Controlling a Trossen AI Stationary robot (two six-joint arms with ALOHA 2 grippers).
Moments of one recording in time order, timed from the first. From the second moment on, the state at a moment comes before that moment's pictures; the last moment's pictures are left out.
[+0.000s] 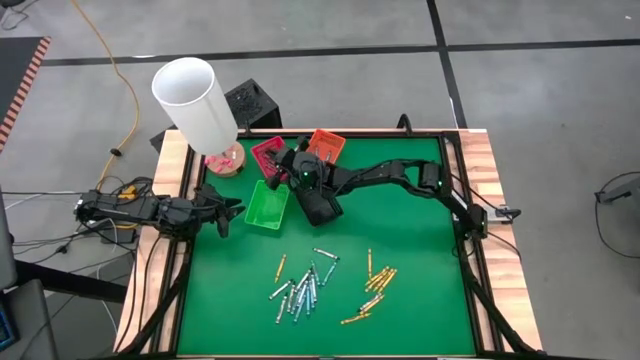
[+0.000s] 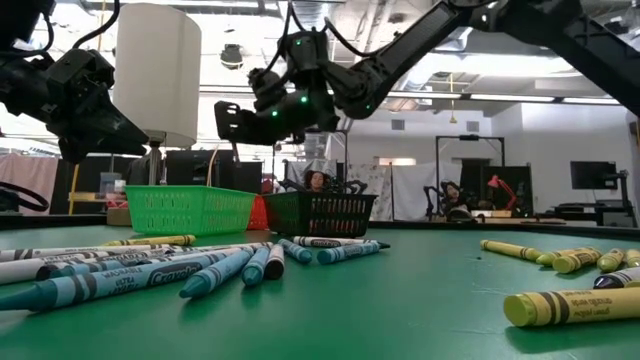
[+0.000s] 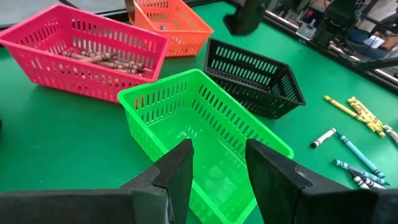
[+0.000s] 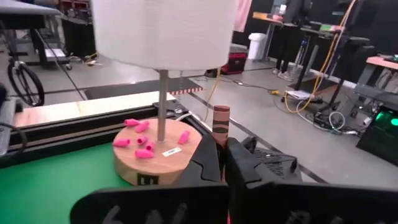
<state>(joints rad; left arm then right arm) -0.16 0.07 0.14 -0.44 -0.54 -0.55 -0.21 2.25 1.64 0.58 0.42 -0.05</state>
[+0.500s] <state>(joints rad) -0.16 0.07 0.14 -0.44 -0.54 -0.57 -0.26 2.25 1.64 0.45 0.42 0.11</state>
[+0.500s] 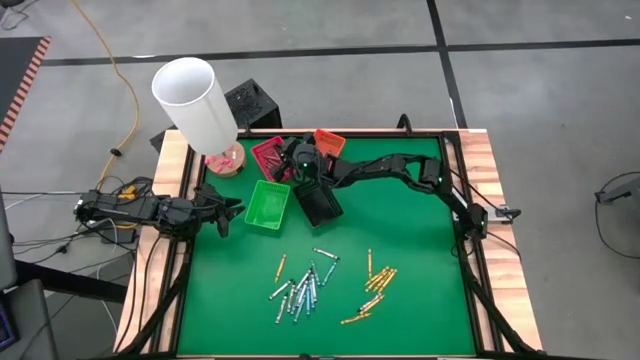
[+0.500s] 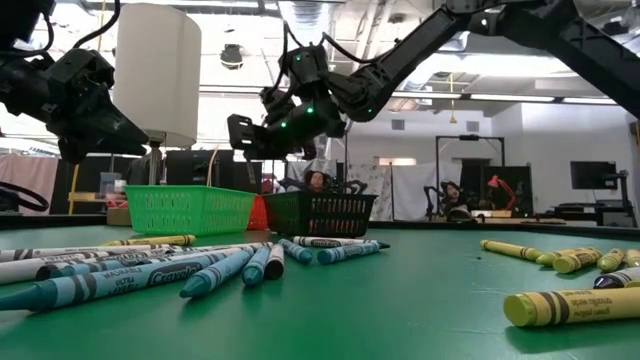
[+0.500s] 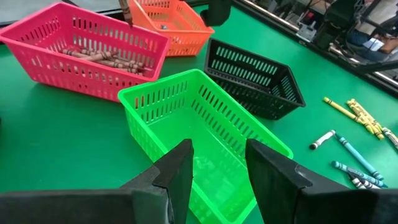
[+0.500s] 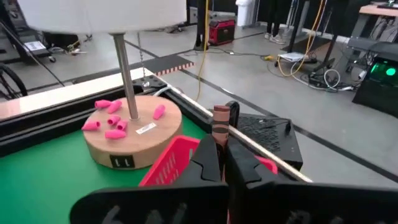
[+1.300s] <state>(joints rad) -0.16 0.07 0.14 -0.44 -0.54 -0.57 -0.29 2.32 1.67 0.51 0.26 0.15</state>
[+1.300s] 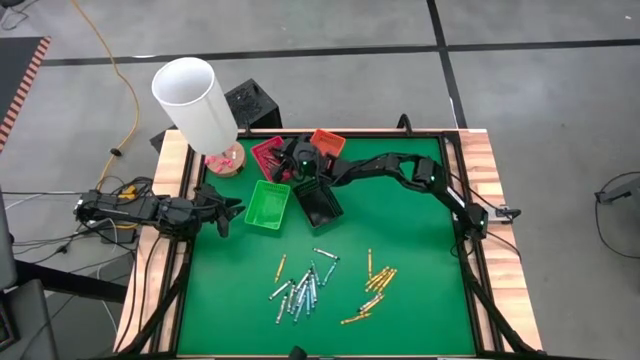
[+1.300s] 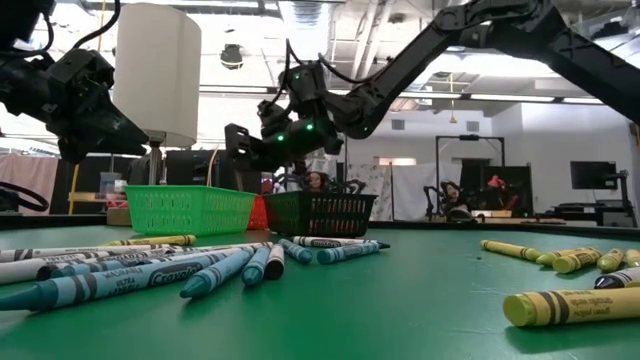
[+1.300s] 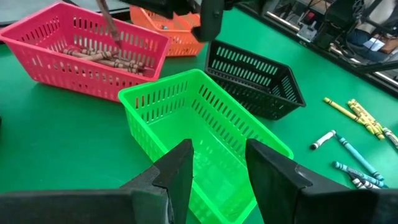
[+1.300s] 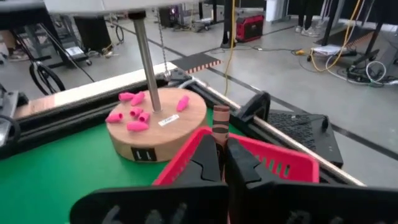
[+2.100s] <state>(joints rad) -0.16 0.07 0.14 -0.44 -0.54 -0.57 -0.30 2.32 1.68 0.39 0.27 0.19</state>
